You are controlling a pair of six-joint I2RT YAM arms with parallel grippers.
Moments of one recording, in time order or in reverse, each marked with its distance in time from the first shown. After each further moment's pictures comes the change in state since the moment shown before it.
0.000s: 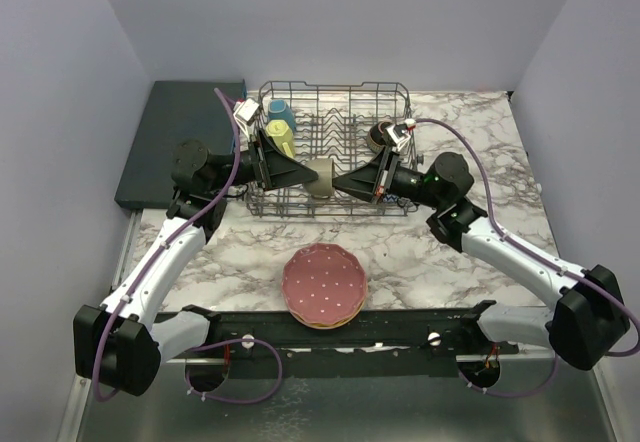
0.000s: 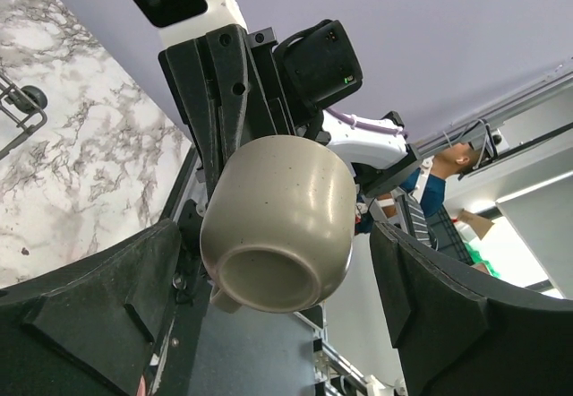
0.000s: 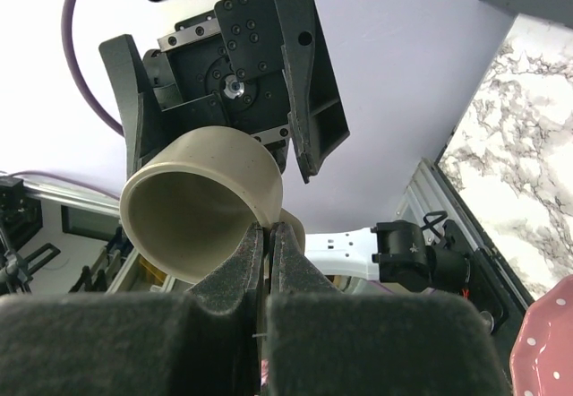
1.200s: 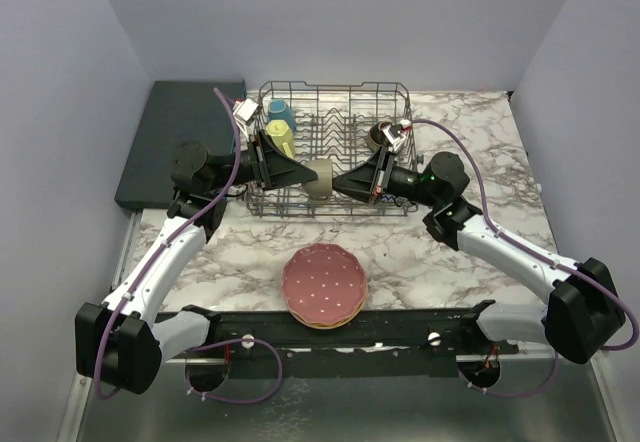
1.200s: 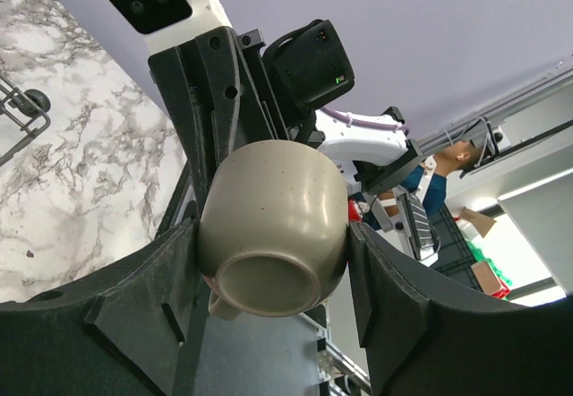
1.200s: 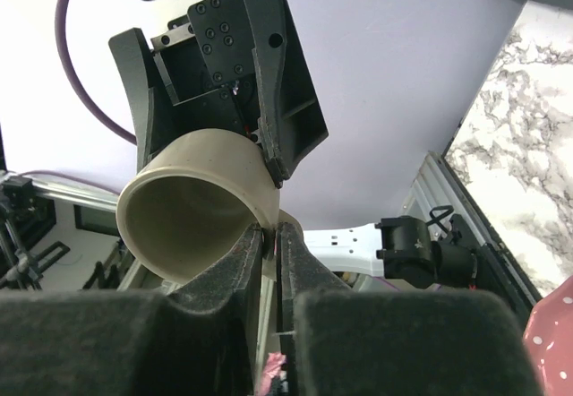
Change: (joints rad) left arm 0.005 0.009 -0.010 0.047 0.008 -0.017; right arm 0.000 0.044 -0.001 0.051 -0.021 0.023
